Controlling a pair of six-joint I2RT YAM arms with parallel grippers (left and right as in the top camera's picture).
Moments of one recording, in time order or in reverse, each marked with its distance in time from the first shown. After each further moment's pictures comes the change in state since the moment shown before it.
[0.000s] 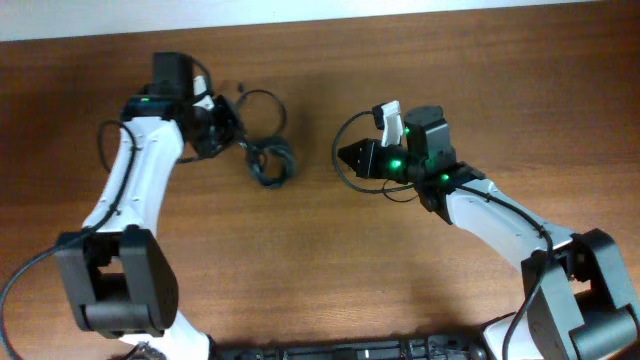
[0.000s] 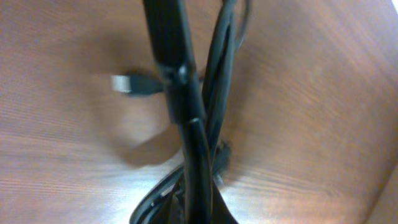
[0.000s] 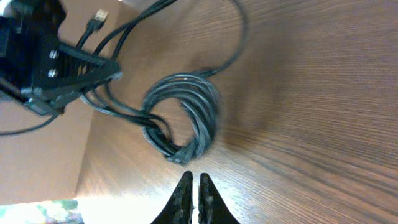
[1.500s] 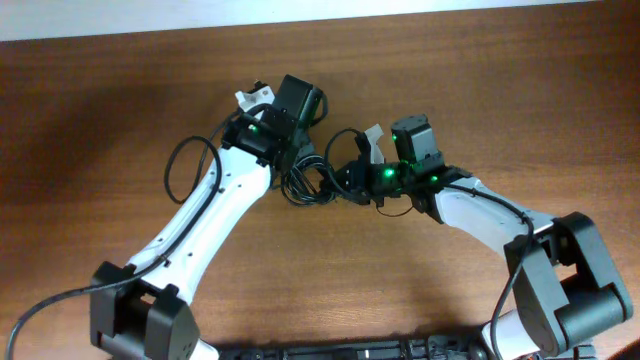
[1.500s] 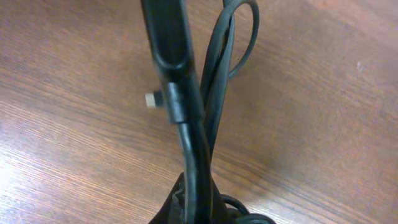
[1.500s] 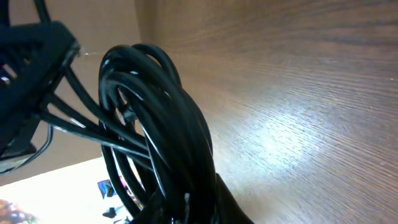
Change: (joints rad) left arm -0.457 -0.127 -0.011 -0.109 -0.684 -0.298; right arm 0.022 0.074 -0.006 -0.066 -0.329 0.288
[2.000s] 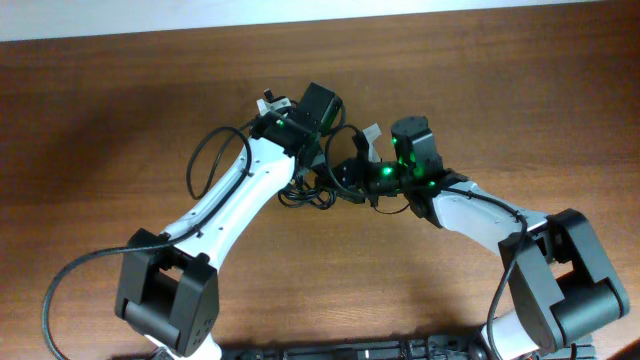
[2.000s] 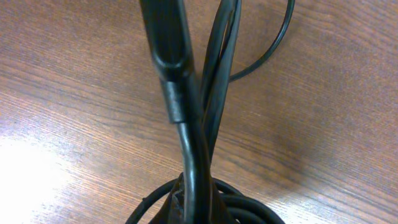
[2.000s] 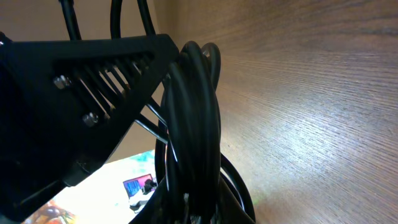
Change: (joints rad) left arm -0.052 0.127 0.026 -0.051 -0.016 0.008; right arm 0.011 0.014 -0.032 0.188 -0.028 0.181
